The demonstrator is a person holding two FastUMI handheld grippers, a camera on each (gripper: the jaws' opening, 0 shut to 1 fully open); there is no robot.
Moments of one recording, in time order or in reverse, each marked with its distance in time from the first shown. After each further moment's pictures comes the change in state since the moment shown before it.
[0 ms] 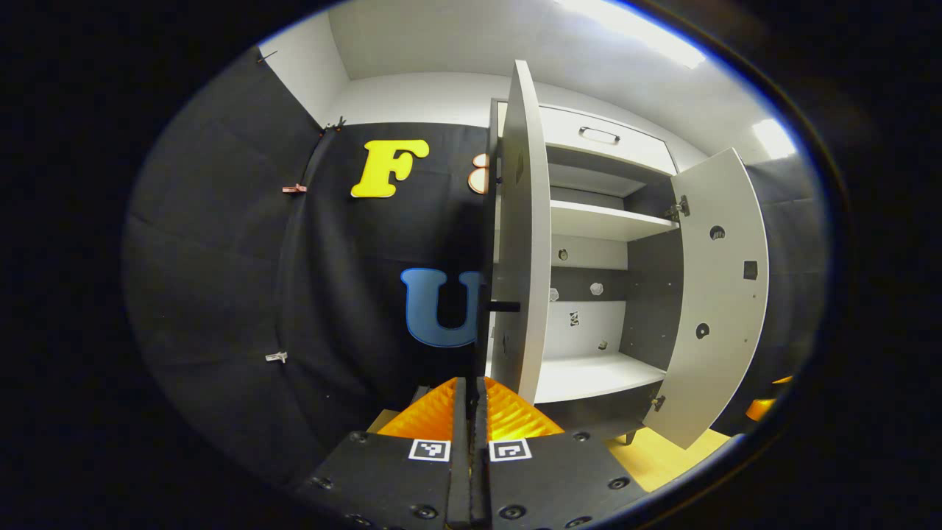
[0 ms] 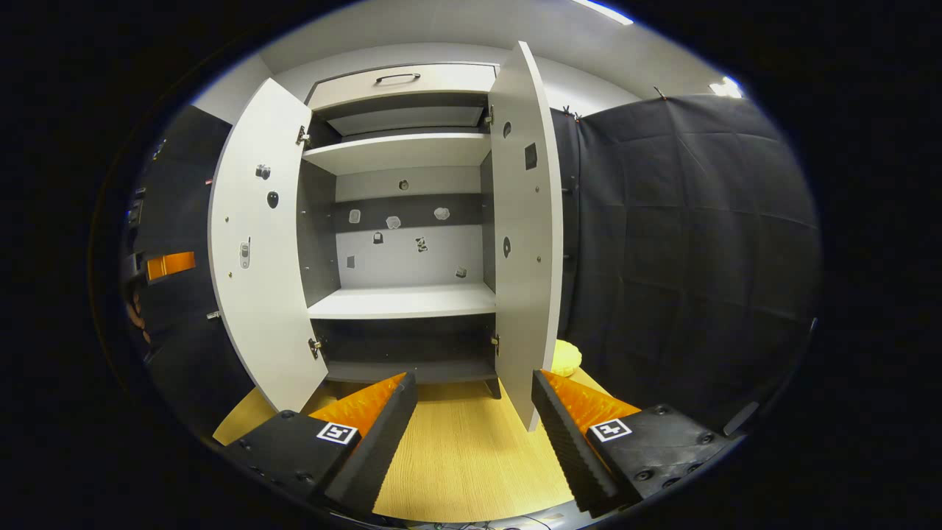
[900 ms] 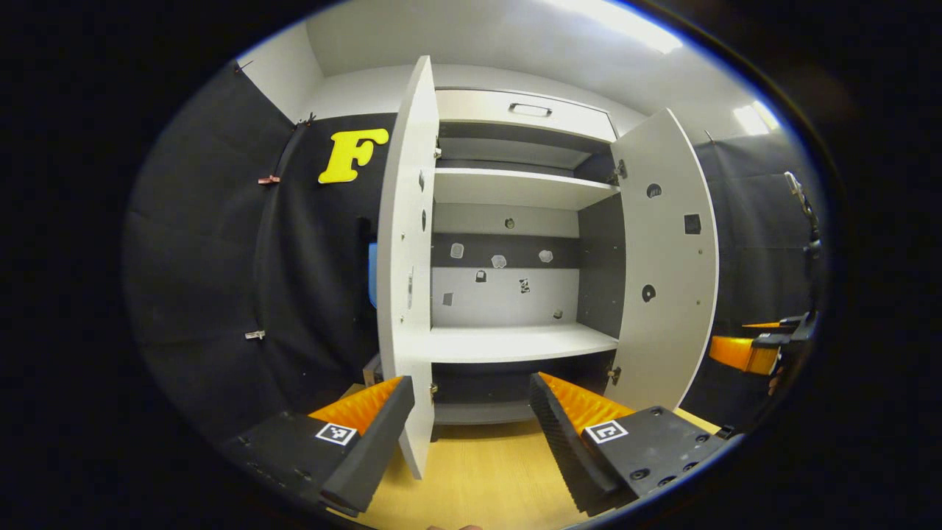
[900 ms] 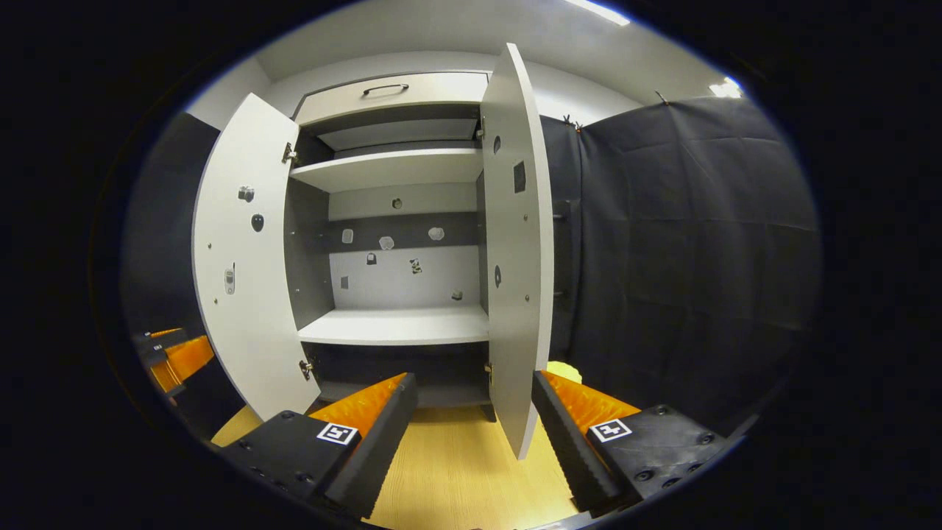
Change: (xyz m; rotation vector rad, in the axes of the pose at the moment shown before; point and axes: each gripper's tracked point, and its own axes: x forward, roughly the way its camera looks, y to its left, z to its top) left arm -0.040 -0.136 -0.062 0.027 0.071 -0.077; right arm 0.042 -0.027 0.026 0.020 -0.023 0.033
